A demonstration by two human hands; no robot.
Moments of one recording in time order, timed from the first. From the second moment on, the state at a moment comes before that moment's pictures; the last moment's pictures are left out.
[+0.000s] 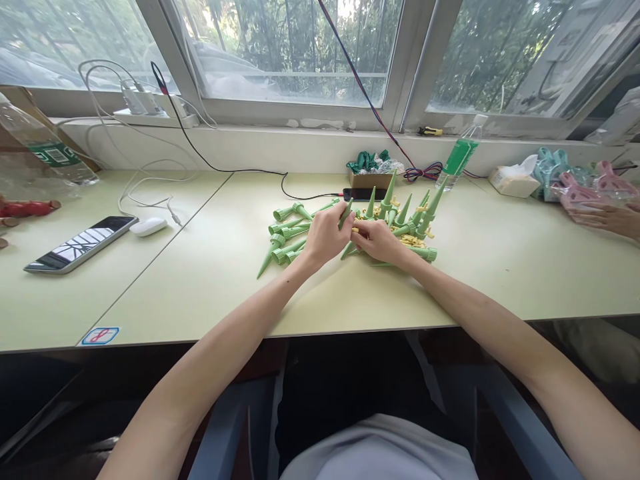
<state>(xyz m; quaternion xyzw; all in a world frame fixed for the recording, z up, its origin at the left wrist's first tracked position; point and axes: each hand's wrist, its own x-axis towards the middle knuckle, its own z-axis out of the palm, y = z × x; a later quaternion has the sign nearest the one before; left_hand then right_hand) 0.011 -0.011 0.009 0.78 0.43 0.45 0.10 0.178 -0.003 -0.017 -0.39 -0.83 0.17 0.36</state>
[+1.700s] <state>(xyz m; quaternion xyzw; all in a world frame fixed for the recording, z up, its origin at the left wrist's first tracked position) 0.012 -0.013 0.010 0.78 0.42 0.45 0.10 0.180 -0.001 -0.018 -0.39 -0.84 0.18 0.34</state>
